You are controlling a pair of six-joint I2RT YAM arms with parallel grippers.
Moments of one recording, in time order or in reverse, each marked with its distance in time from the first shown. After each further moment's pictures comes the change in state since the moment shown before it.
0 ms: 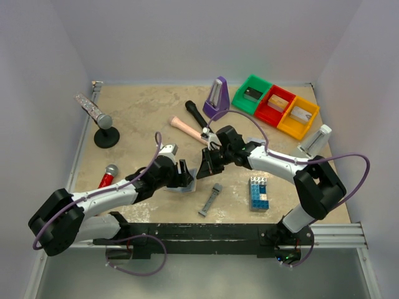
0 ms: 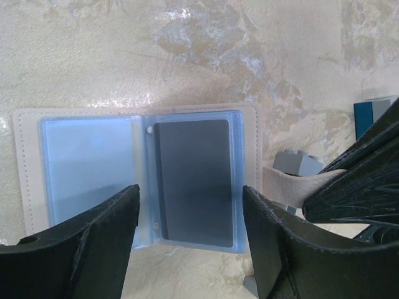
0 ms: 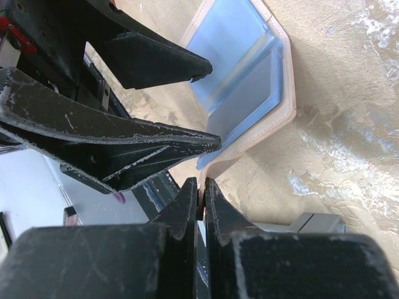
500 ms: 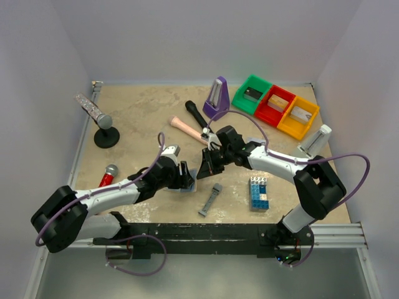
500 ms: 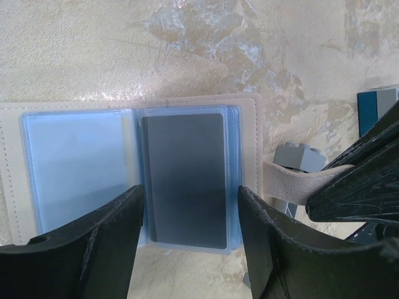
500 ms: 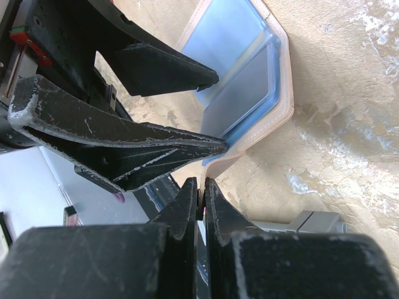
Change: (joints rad) left arm -0.012 0.035 0.000 0.022 0.024 0.000; right arm 0.000 0.000 0.000 -0.007 0.000 -0.001
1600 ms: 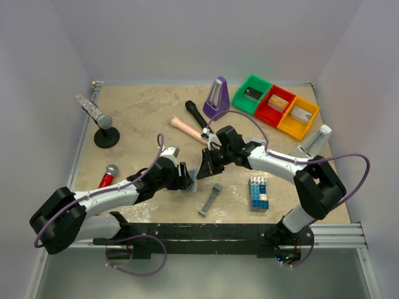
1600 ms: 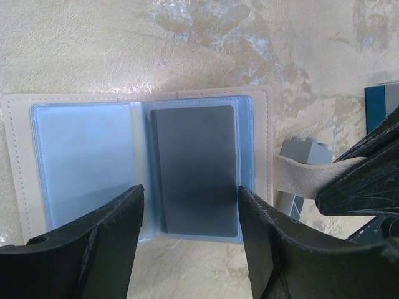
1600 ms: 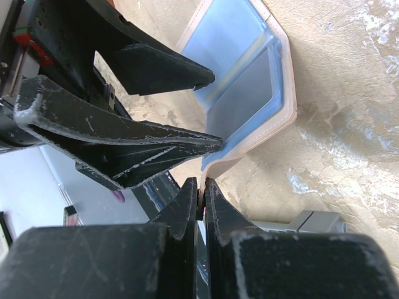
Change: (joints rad) left arm 0.000 -0.019 -0.010 -0.021 -0.002 0.003; right arm 0.000 0.000 0.000 -0.001 0.000 0.000
